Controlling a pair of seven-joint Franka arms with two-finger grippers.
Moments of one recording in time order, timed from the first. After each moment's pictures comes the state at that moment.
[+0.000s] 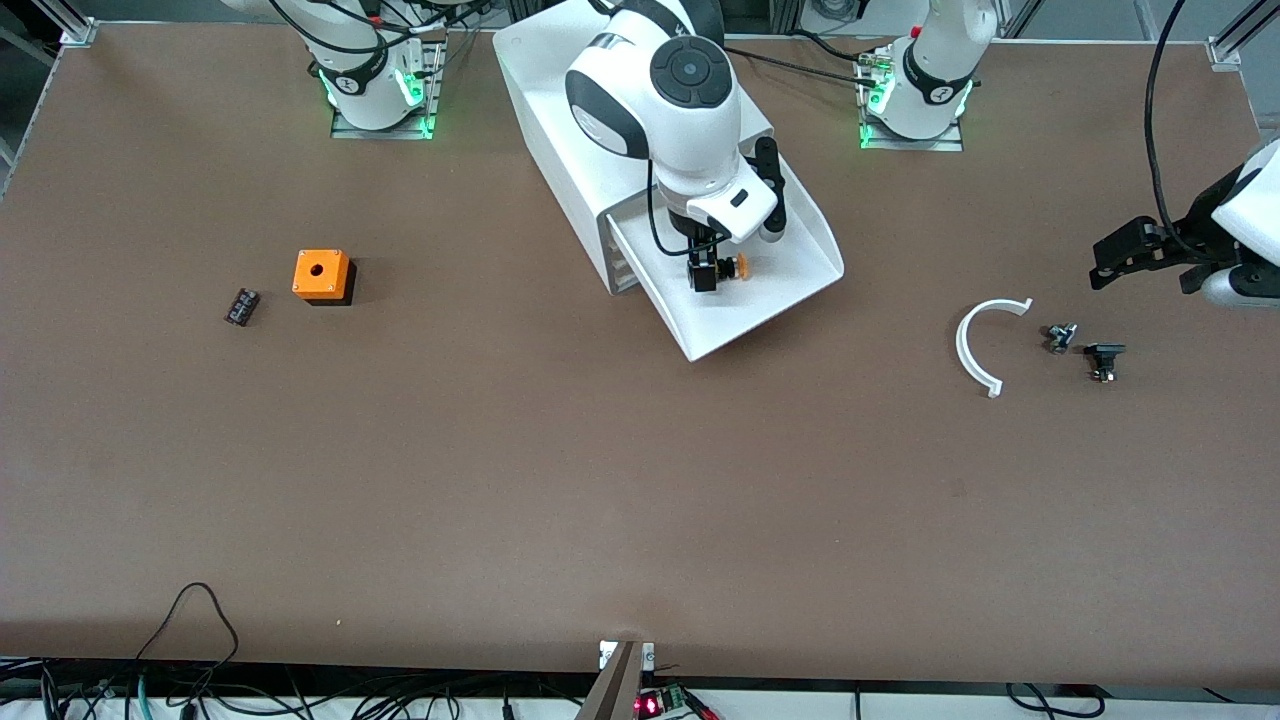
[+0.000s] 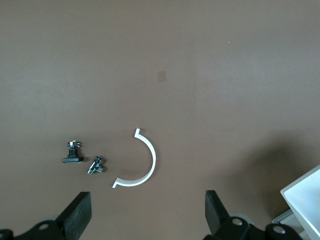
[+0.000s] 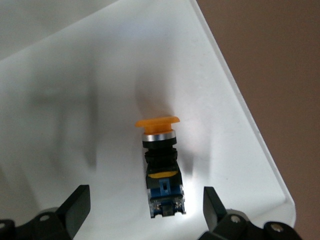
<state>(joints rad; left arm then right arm) 0.06 0.05 -0.05 -1.59 0.00 1.65 0.04 0.80 0.72 0.17 -1.07 -0.04 1.85 -0.69</state>
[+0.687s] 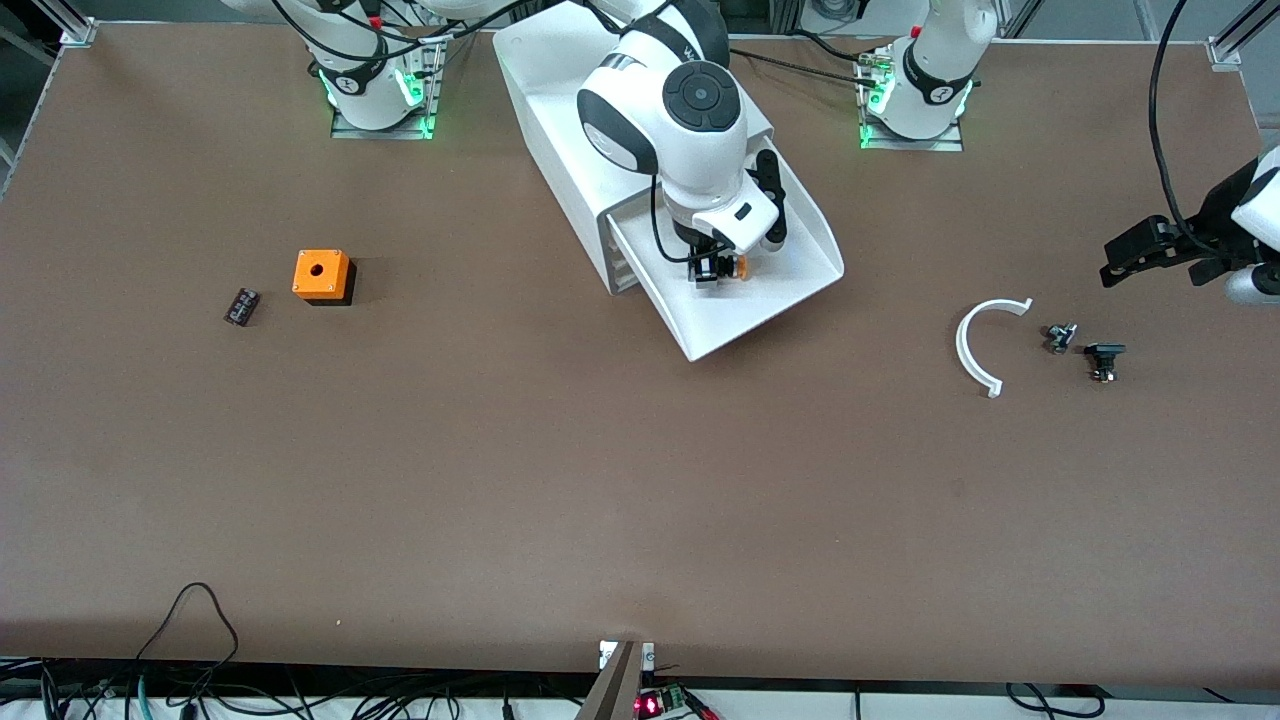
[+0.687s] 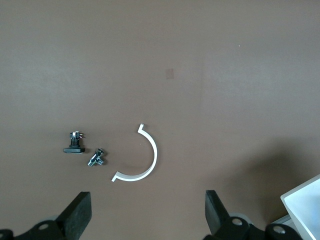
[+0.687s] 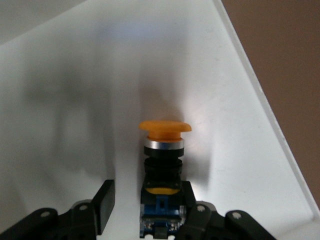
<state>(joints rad) 0.07 0.03 -0.04 -1.60 0.00 1.64 -0.02 0.81 0.75 0.17 -1.07 -0.04 1.86 -0.69</state>
